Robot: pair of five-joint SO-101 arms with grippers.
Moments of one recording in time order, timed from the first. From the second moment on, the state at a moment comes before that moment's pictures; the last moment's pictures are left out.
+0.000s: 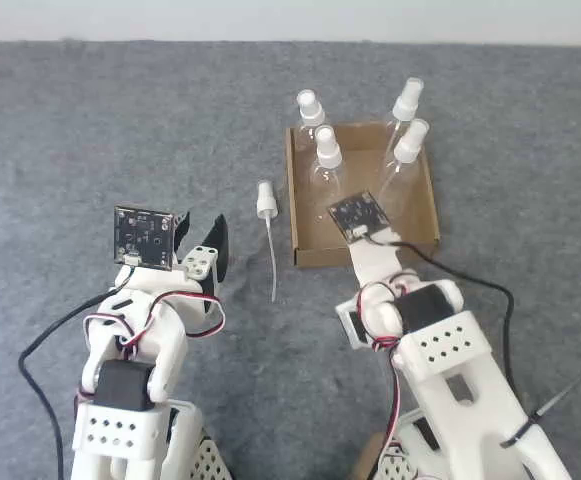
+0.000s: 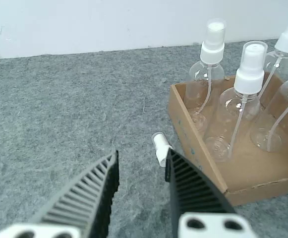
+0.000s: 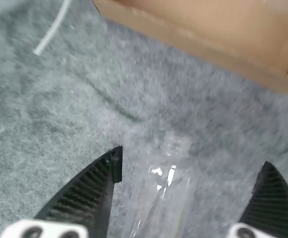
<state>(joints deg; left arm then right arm) 1.8 -81.6 75.9 45.9 5.4 -26.5 -44.5 56.3 69.0 1.3</state>
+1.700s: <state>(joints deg) 1.8 -81.6 75.9 45.9 5.4 -2.2 -44.6 36.9 80.4 22.9</state>
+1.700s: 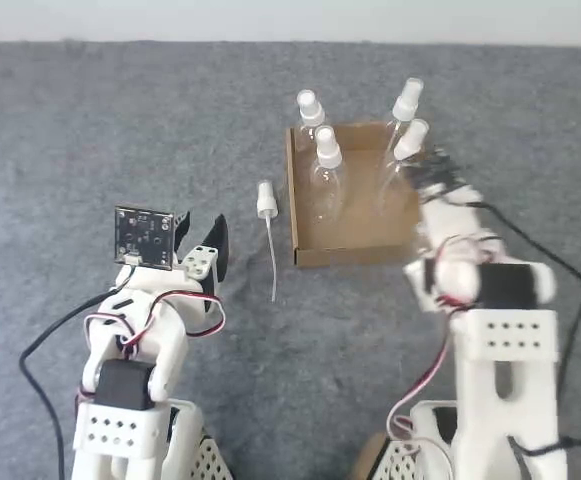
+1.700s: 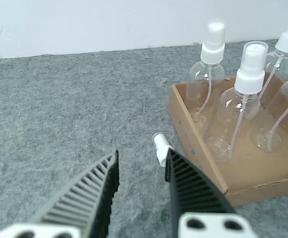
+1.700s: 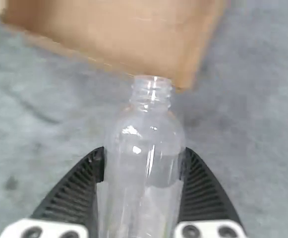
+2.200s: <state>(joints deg) 1.8 -81.6 75.9 45.9 5.4 22.3 -20.8 36.4 62.3 34.5</state>
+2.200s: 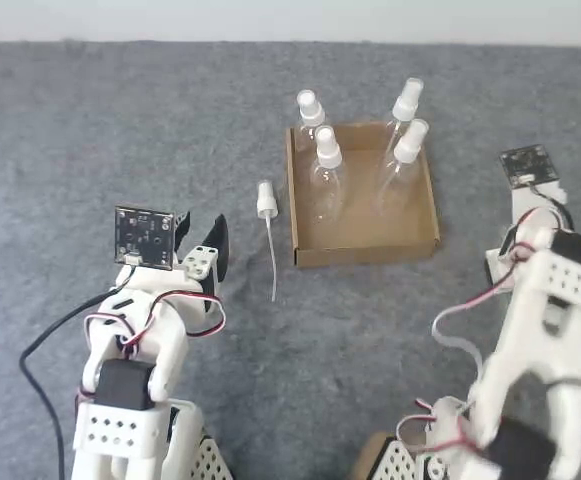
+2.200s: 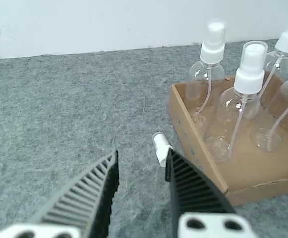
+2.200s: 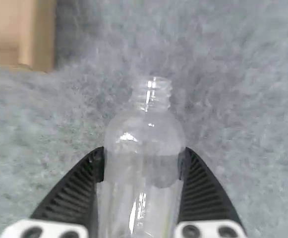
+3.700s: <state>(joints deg) 3.6 26.7 7.3 47.0 7.3 22.3 -9.3 36.4 58.3 41.2</state>
